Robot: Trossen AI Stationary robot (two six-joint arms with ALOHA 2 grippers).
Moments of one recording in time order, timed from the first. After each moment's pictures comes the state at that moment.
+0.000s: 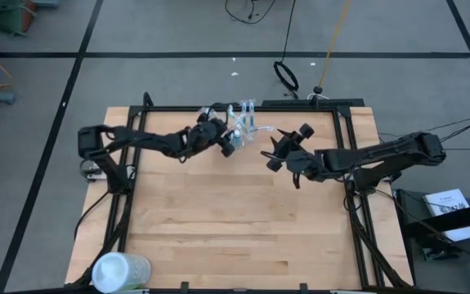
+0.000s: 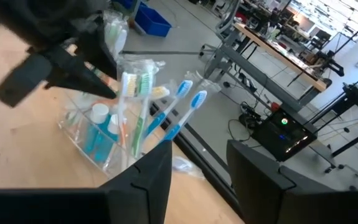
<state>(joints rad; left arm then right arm) 0.30 1.68 0.87 0.38 -0.43 0.02 0.09 1.27 0.88 -0.16 0.99 0.02</state>
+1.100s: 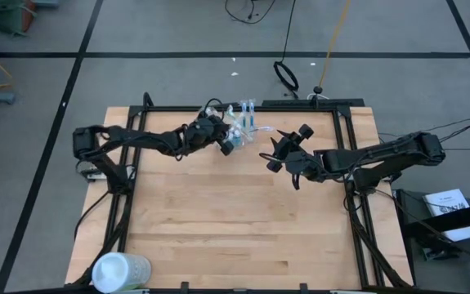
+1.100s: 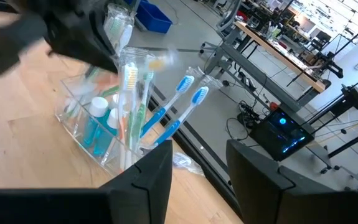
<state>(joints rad) 0.30 1.61 0.87 0.34 -0.37 -0.04 0.09 1.27 0.88 -0.17 0.99 0.01</state>
